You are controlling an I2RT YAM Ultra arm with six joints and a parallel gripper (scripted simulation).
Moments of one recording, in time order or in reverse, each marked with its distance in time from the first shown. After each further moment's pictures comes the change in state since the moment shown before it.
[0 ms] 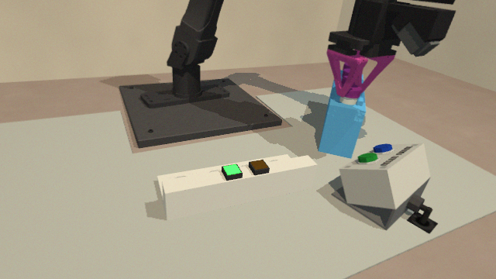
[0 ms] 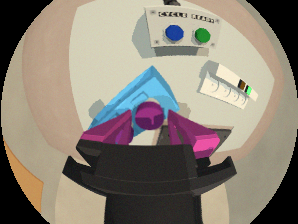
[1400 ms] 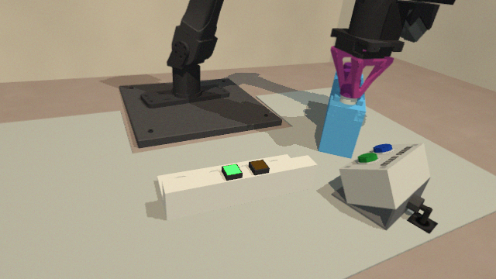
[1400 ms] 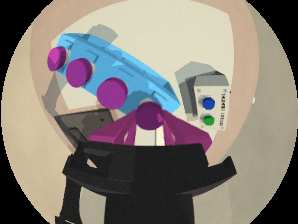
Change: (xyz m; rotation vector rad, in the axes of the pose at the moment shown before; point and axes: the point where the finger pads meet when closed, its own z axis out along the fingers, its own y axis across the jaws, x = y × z) arm 0.000 0.000 0.000 0.000 0.001 -1.328
